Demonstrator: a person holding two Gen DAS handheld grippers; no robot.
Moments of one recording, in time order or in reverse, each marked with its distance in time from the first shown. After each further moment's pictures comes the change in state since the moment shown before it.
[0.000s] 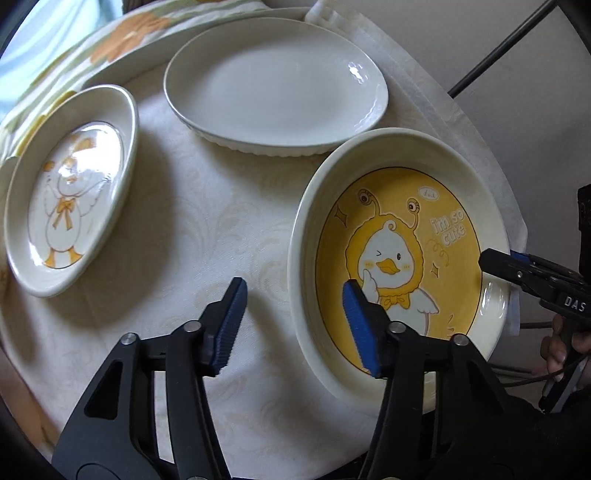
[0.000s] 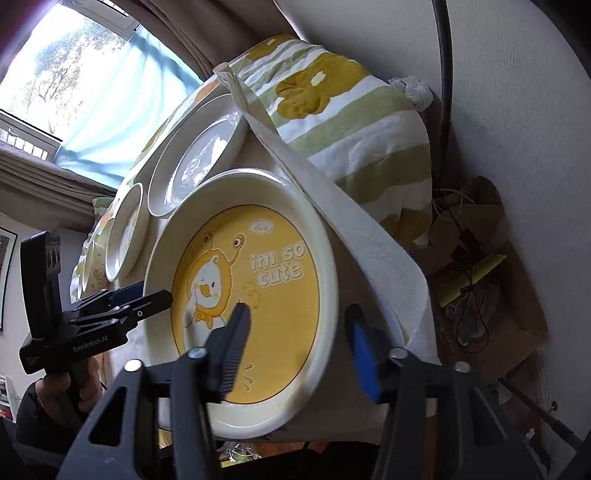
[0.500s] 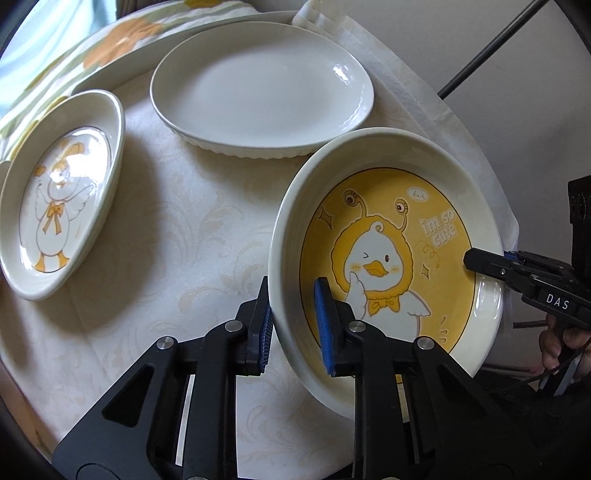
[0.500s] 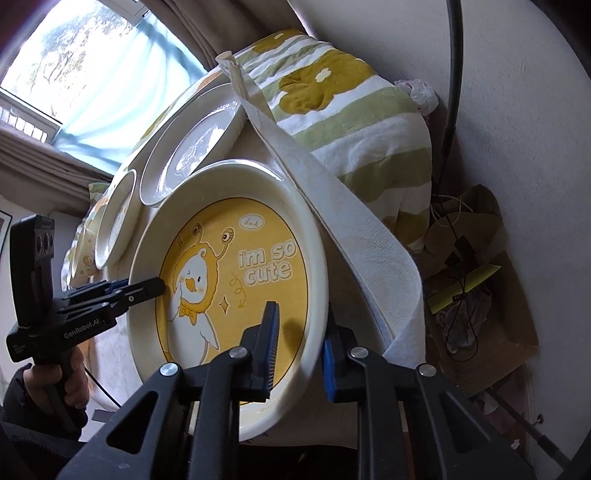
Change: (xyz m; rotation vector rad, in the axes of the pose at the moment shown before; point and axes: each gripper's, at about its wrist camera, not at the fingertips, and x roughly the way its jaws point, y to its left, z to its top) left arm -0.006 -0.007 -0.013 0.020 -0.041 -0.020; right arm 0.008 0.002 -0.001 -0.071 0.008 -0.030
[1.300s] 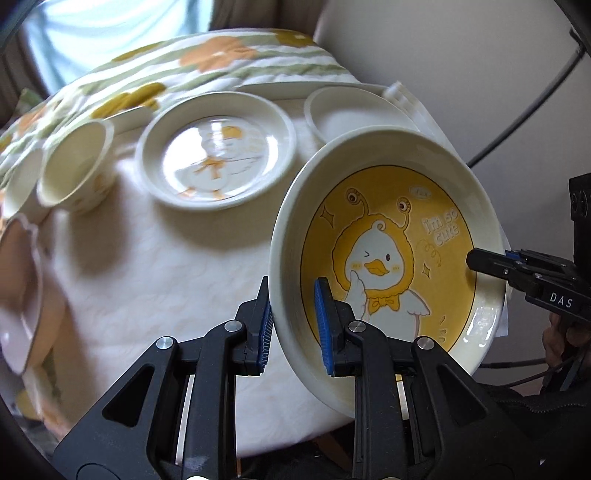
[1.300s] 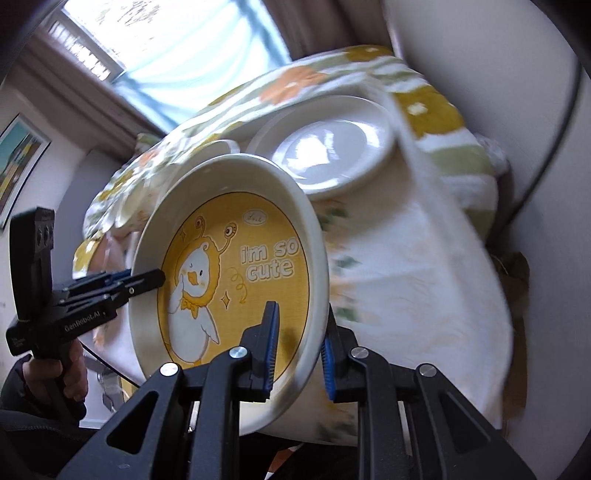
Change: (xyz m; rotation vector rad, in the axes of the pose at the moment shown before) left arm -0.132 0.051 -0.112 -0.248 -0.191 0.105; right arm -0.009 0.118 0.008 -0.313 0.003 0.095
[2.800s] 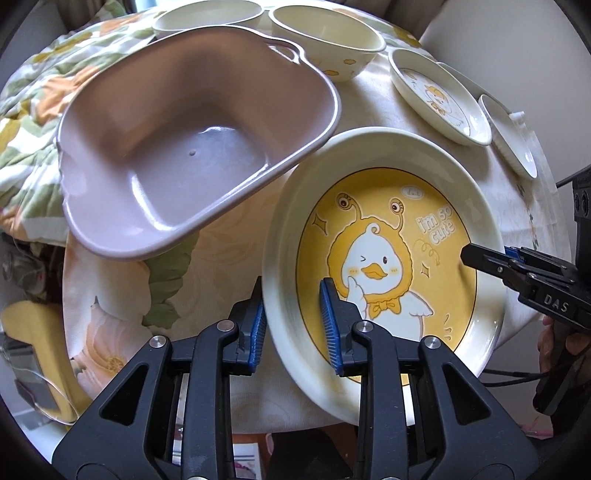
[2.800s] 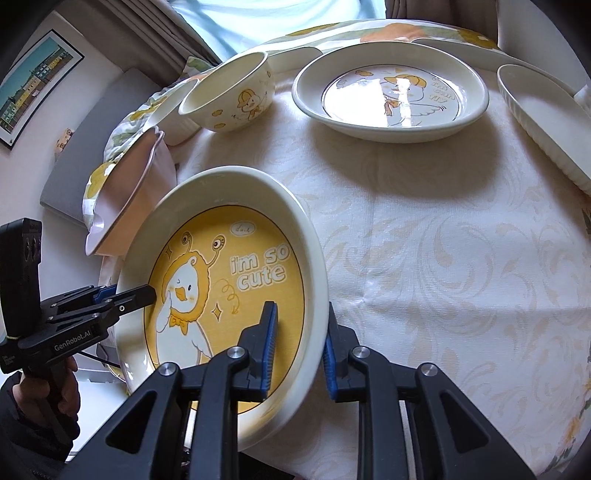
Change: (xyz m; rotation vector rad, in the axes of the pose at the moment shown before) left arm -0.020 0.203 -0.106 -0.260 0.067 0.102; right arm 0.157 0.185 -0.026 -0.178 0.164 0.056
